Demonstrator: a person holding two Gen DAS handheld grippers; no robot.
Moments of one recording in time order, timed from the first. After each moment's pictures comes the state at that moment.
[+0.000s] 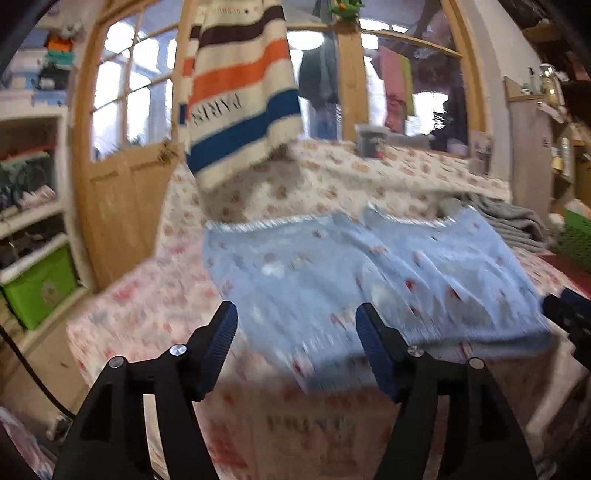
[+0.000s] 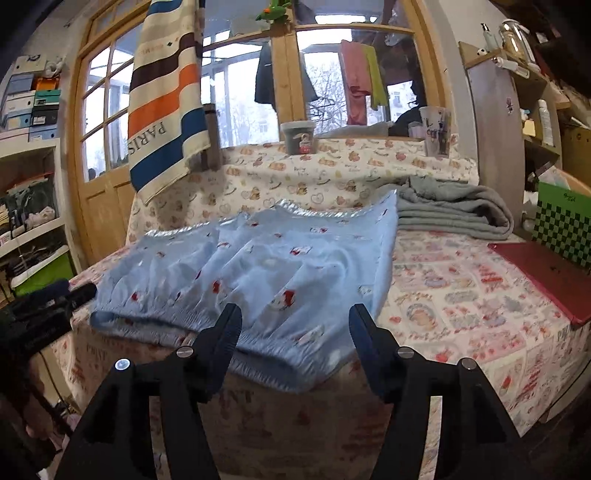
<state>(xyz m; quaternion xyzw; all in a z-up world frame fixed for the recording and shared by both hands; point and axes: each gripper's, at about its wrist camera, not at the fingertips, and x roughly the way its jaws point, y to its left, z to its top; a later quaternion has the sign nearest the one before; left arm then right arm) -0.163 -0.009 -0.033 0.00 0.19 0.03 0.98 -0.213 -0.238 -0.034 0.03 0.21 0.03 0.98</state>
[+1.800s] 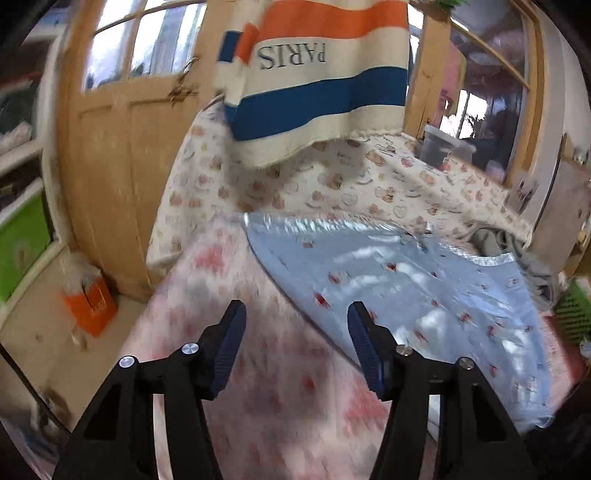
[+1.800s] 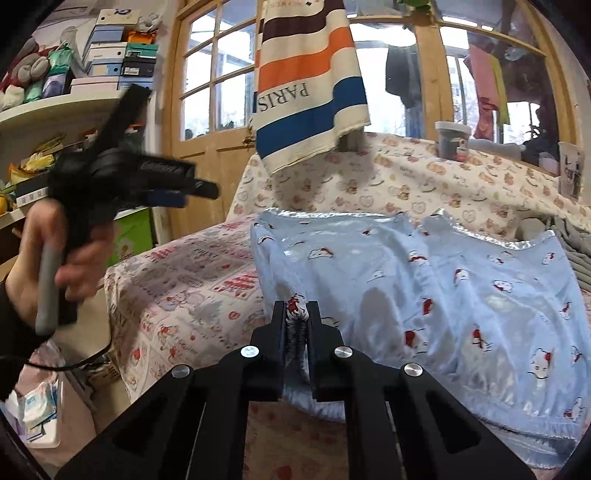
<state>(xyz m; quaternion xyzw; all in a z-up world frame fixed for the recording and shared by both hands) -0.023 0.152 0.001 -0.08 0.29 -0.02 0.95 -0.157 -0.070 -0.054 -0.05 0.21 0.22 0.95</state>
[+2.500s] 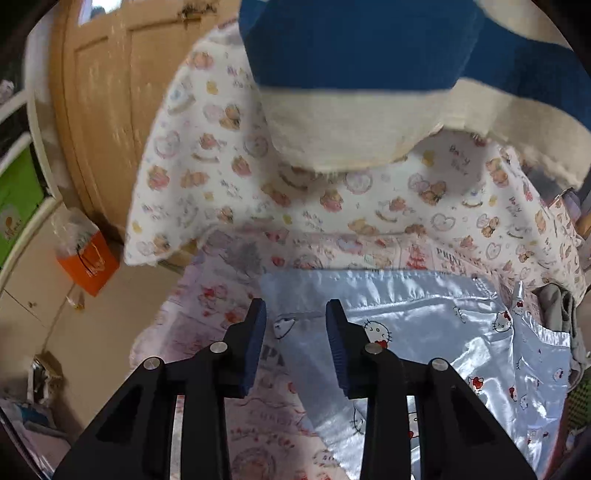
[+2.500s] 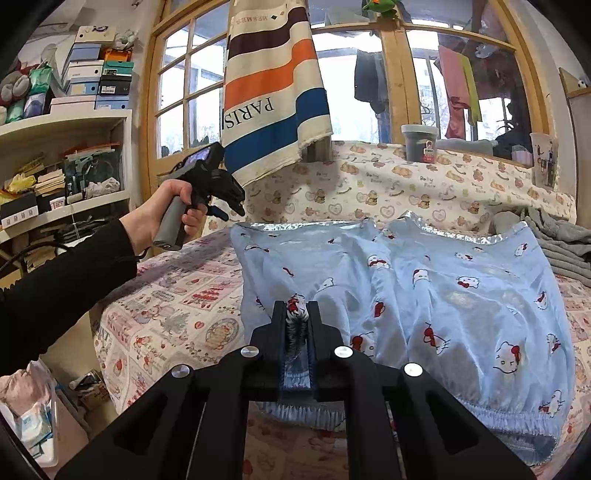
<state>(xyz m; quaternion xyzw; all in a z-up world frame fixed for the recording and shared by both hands) 0.181 0.194 -0.038 -0.17 0.44 0.03 0.88 -0.159 -0.096 -0.049 -0.02 0.20 0.18 0.96</state>
